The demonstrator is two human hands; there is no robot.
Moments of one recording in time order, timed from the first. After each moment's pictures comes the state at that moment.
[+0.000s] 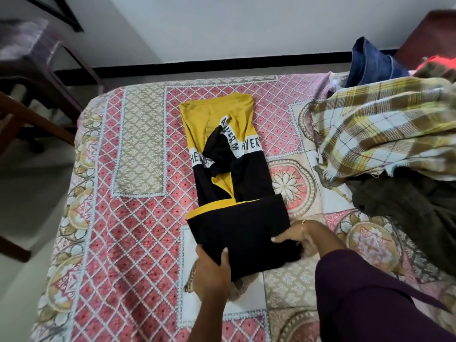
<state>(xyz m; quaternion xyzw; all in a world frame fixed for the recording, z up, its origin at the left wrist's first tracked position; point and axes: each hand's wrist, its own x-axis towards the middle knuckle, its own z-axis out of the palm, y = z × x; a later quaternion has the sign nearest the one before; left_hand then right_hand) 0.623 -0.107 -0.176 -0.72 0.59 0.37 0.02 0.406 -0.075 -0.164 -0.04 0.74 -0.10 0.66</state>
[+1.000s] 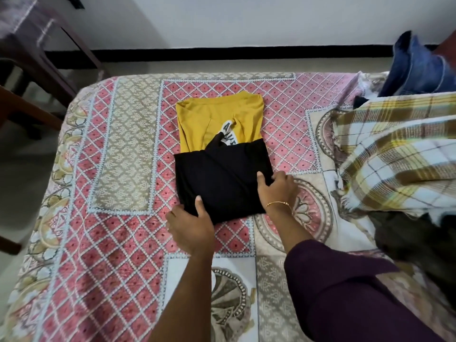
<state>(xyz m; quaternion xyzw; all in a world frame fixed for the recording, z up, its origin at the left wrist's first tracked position) 0.536 -0.244 -0.191 -0.80 0.51 0.27 -0.18 0.380 -0.225 -0.199 -0.23 0.93 -0.22 0.17</state>
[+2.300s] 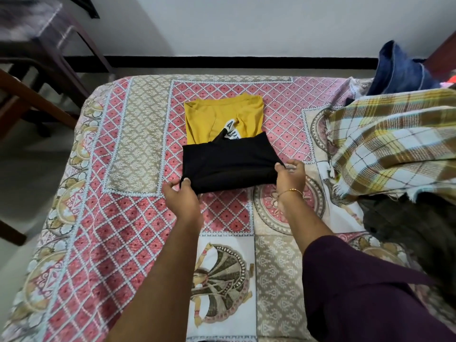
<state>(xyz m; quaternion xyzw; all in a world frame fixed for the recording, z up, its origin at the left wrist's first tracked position) 0.559 -0.250 -0.153 -0.68 0.25 0.53 -0.44 0.383 -0.192 -0.166 -0.01 0.78 -0.56 0.26</state>
